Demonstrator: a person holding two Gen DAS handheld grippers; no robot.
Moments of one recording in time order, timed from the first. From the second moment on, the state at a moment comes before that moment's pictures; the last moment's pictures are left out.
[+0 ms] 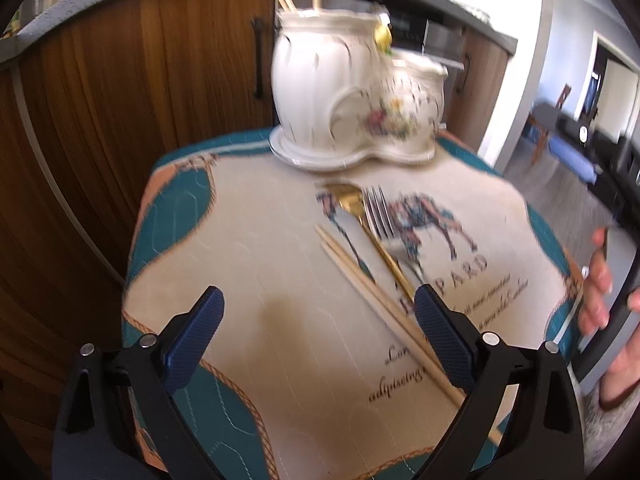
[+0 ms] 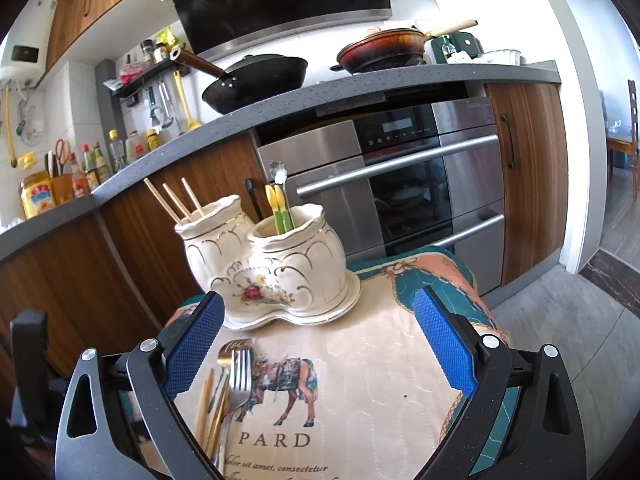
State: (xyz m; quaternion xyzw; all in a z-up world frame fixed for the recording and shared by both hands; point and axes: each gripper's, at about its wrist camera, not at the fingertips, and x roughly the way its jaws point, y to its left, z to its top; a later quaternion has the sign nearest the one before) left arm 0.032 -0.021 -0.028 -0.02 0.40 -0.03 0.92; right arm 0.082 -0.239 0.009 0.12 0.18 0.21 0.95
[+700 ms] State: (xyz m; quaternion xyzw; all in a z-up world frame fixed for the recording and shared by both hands) left arm 0.042 -0.041 -0.040 -0.01 0.45 -0.05 0.89; right arm 0.083 -0.237 0.008 0.11 0.18 0.22 0.95
